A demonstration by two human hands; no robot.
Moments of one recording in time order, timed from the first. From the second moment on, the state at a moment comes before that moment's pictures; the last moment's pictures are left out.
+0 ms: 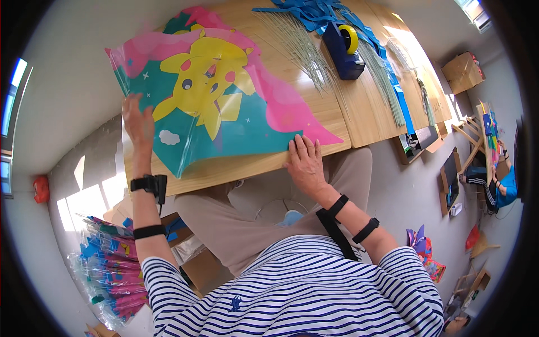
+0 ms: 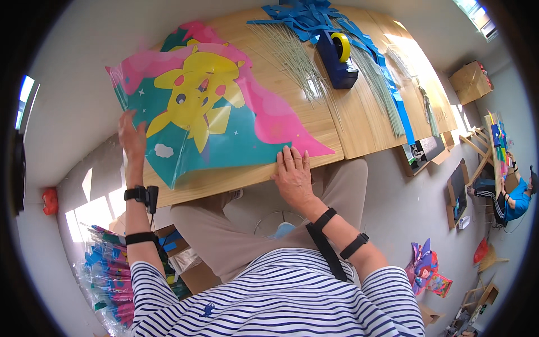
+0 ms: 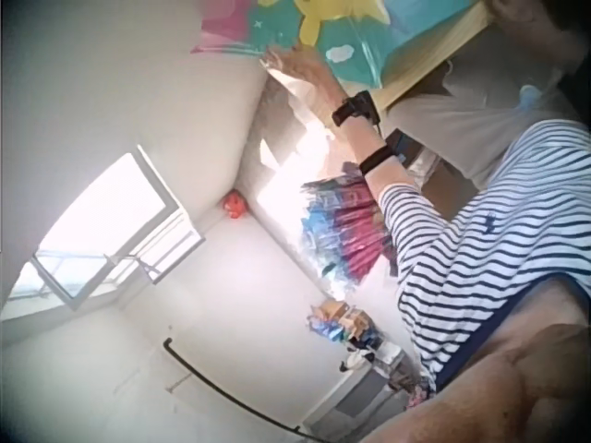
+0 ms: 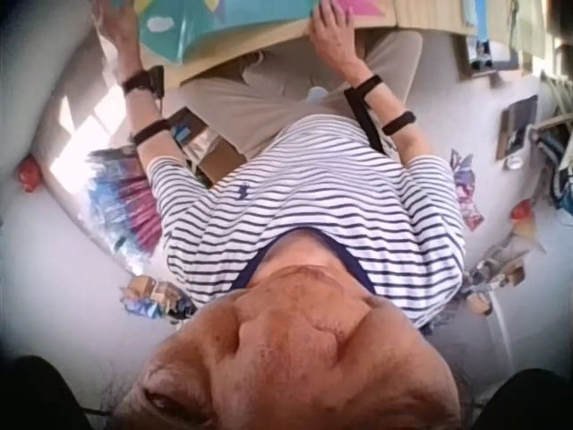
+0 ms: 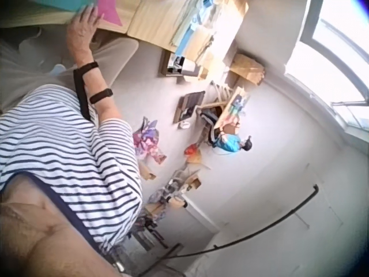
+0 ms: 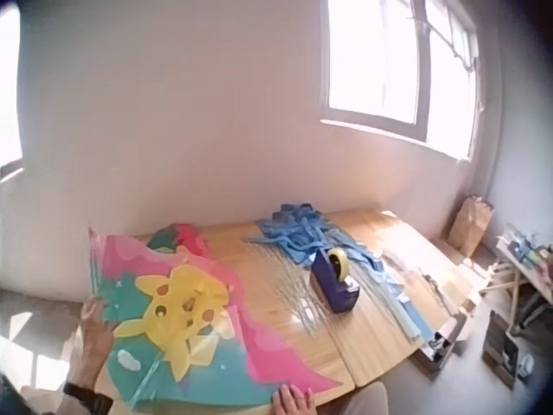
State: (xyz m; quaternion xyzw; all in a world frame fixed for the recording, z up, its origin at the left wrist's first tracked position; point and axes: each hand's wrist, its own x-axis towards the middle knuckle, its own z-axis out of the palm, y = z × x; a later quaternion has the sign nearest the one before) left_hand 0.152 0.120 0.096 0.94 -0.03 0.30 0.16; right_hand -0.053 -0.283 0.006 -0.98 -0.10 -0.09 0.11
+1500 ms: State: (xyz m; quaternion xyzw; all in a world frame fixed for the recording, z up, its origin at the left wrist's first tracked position) left_hand -0.030 0.022 0.029 0.97 -0.08 0.03 0.25; right_hand 0.118 -0.462 0.012 -0.96 0.16 -0.21 0.00
